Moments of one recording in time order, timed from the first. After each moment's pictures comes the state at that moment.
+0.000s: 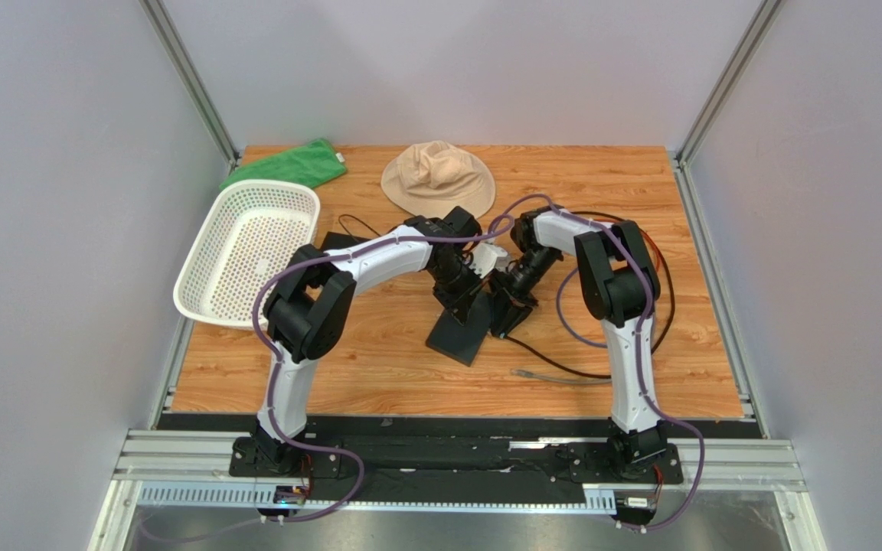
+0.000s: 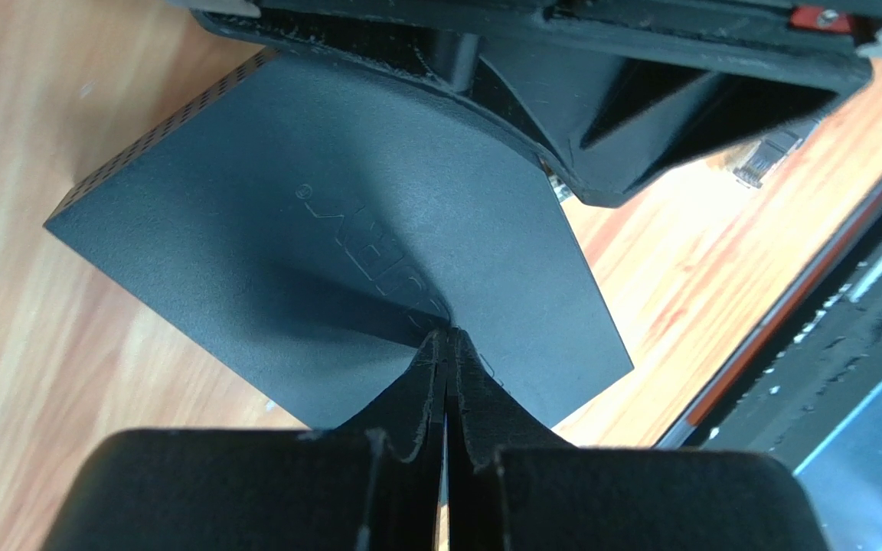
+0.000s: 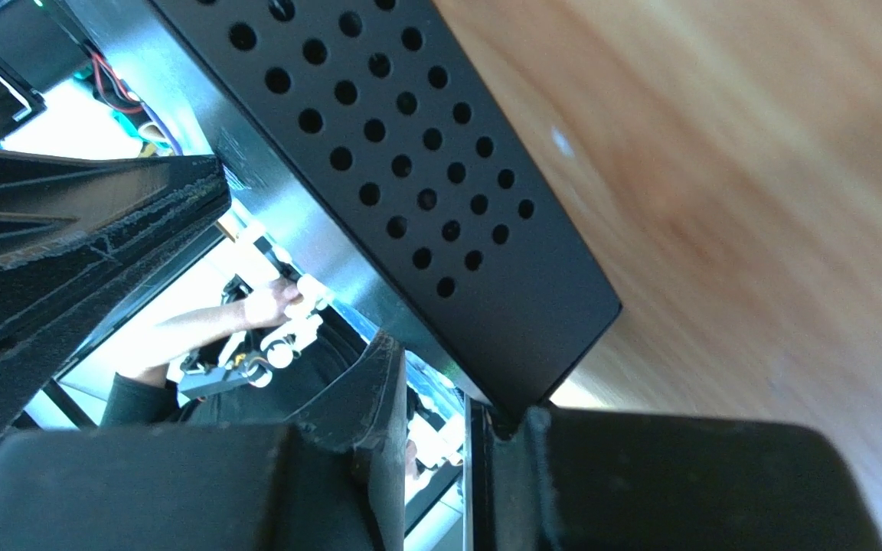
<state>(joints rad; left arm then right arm) -0.72 2.08 1.58 -0.80 0.41 0.17 0.34 2.29 1.59 -1.23 -0.75 -0.14</state>
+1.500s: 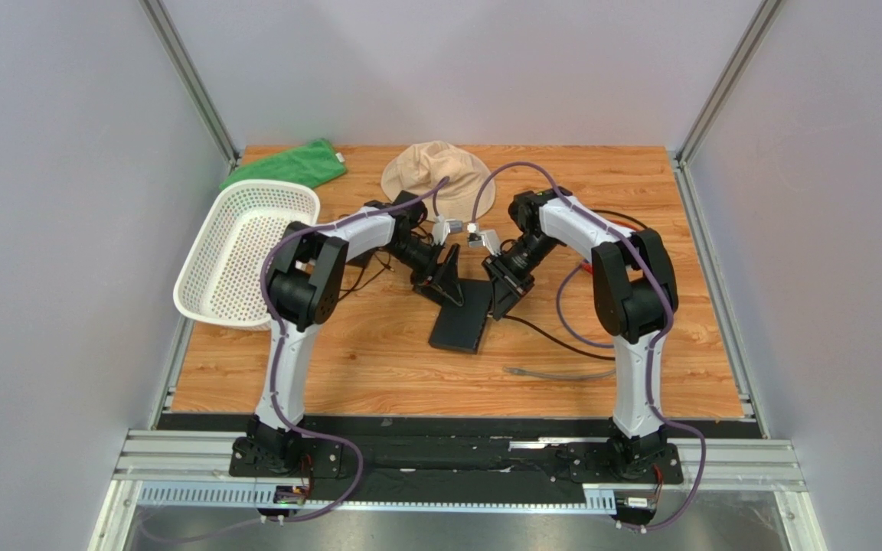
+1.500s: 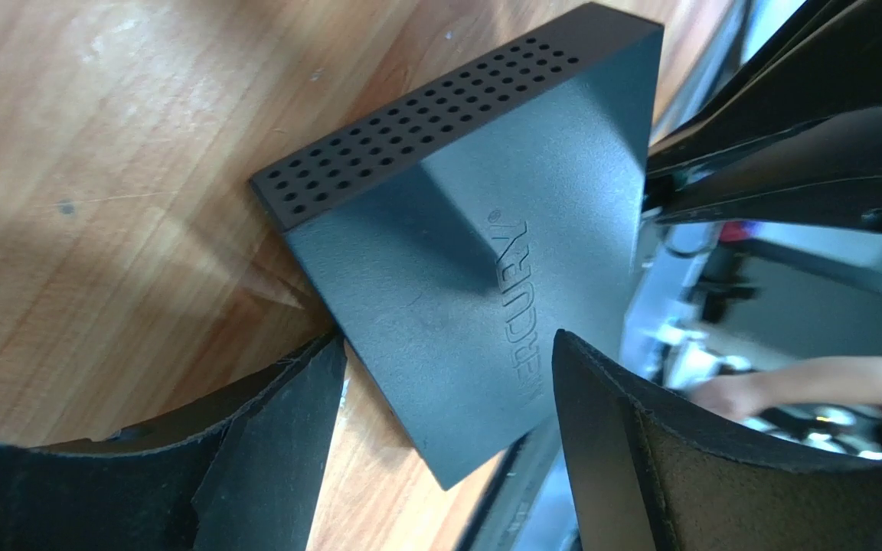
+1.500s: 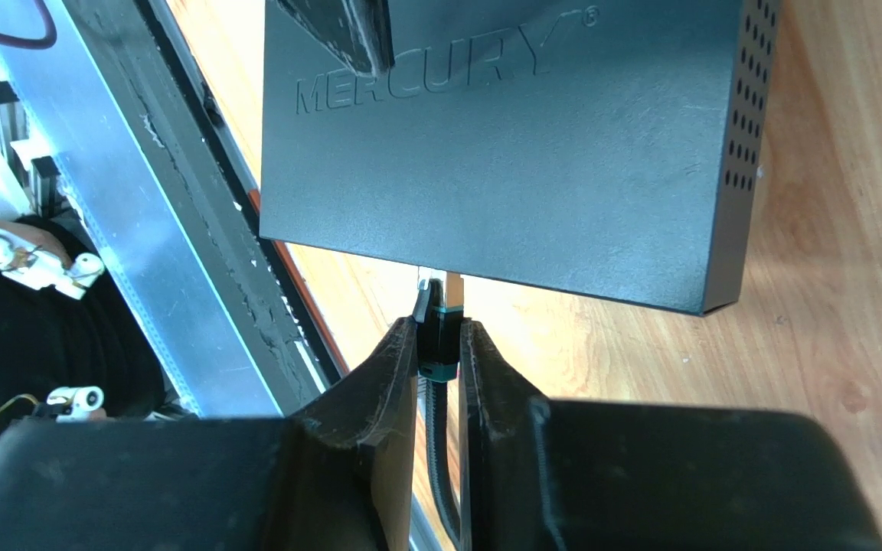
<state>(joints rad) -0.46 2.25 1.62 -0.77 0.93 0.01 0.38 2.11 1.62 -1.23 -0.76 -0.57</state>
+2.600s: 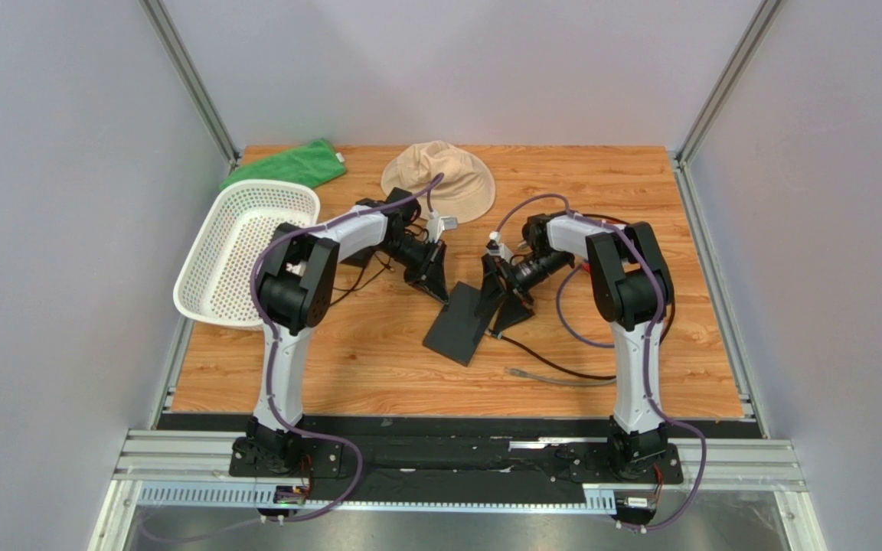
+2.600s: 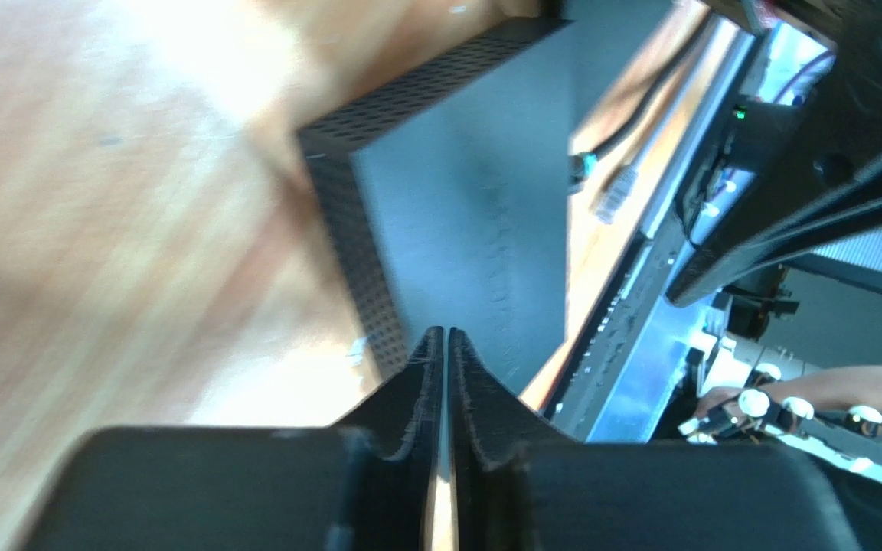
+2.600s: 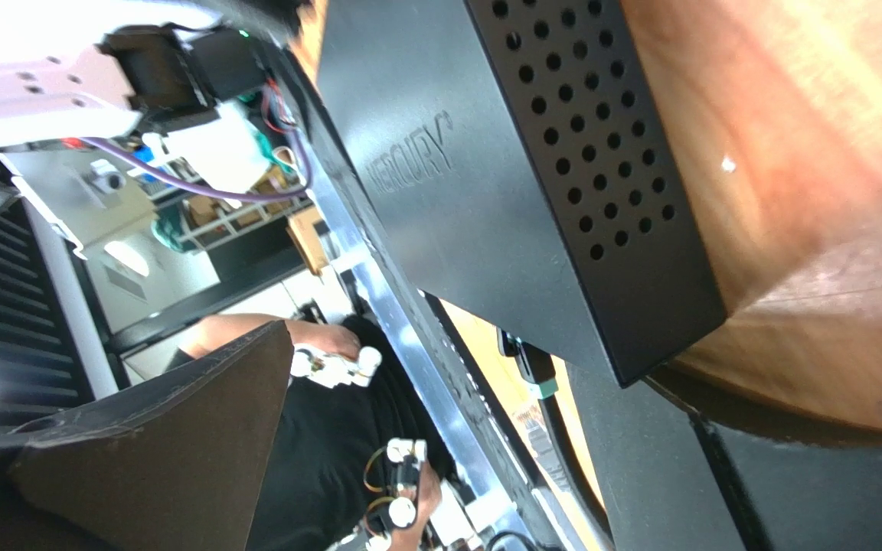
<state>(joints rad) -0.43 2.19 1.58 -0.76 0.91 0.03 0.29 2.22 1.47 -1.05 -1.04 -0.13</state>
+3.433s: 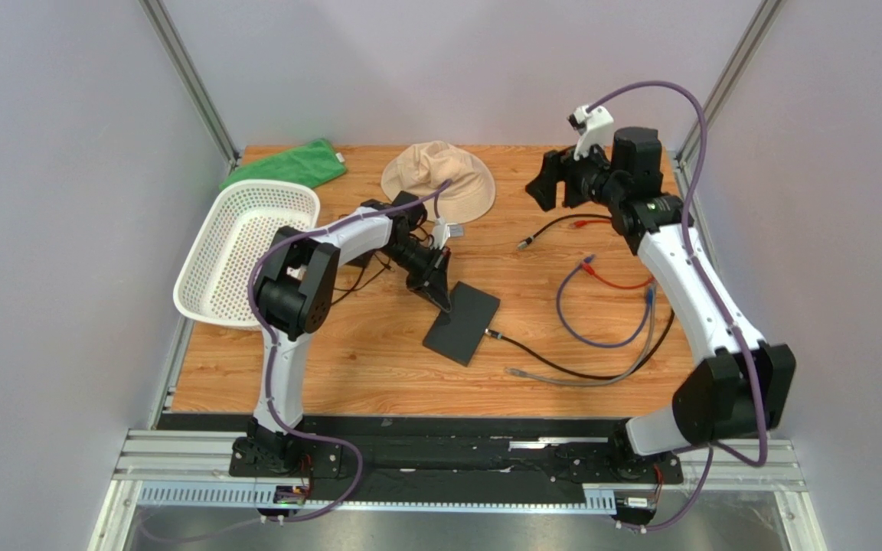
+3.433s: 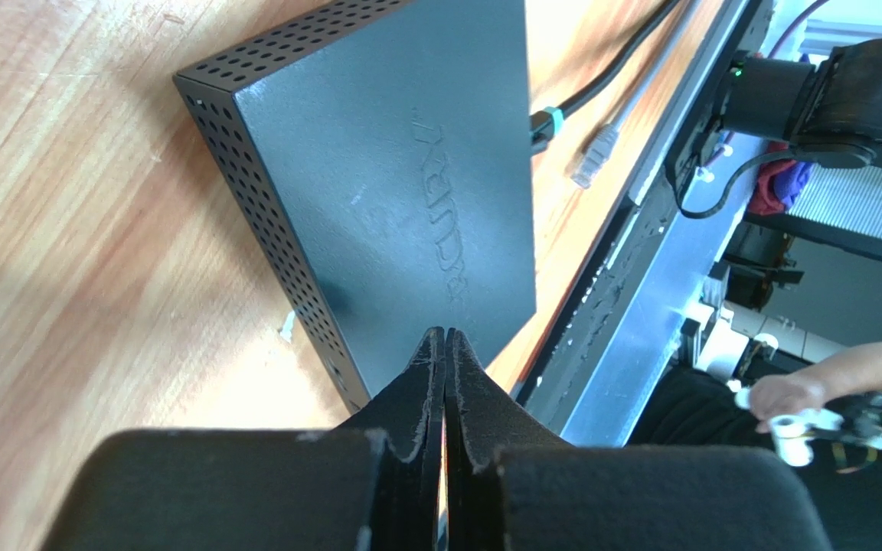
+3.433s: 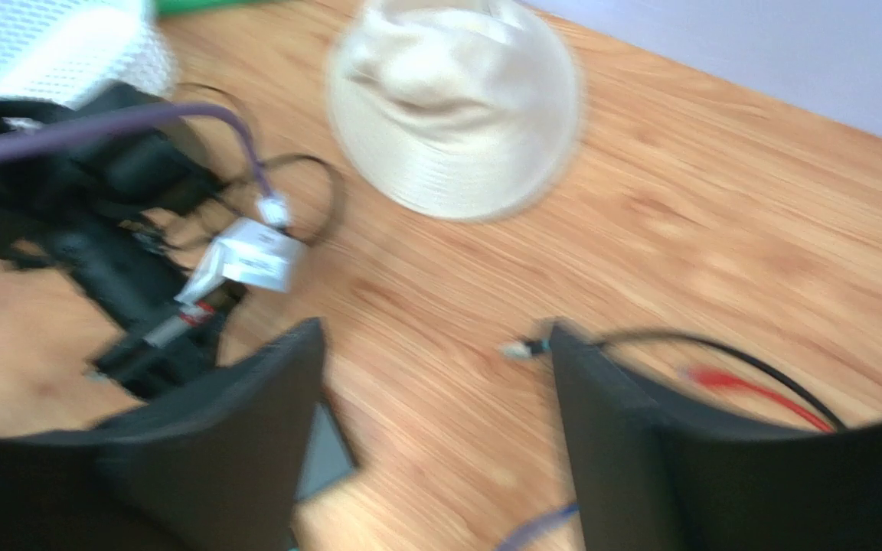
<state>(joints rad) -0.47 2.15 1.56 -0.83 0.90 0.06 0.19 1.44 1.36 -0.33 -0.37 -0.04</state>
